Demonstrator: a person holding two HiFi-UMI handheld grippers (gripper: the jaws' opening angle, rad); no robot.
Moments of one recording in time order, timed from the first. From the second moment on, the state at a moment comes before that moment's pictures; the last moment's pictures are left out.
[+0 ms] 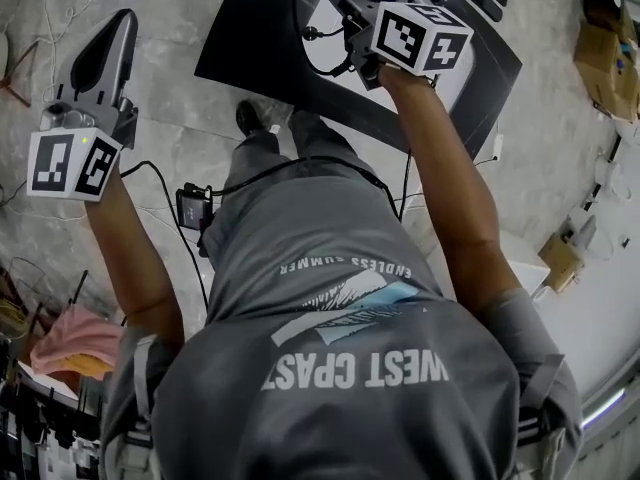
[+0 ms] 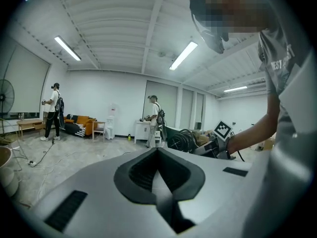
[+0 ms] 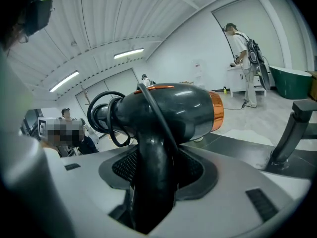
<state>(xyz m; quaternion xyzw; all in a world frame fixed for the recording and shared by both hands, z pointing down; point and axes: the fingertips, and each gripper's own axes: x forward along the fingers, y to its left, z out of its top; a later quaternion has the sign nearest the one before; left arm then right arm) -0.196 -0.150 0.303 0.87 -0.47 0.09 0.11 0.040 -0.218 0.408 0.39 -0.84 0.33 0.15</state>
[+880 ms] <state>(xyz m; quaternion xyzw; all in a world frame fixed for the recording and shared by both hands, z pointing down) -0.220 -0.162 0.350 0.85 -0.50 0.09 0.15 0.003 -0.252 0.480 0.36 -0.85 0.31 0.23</state>
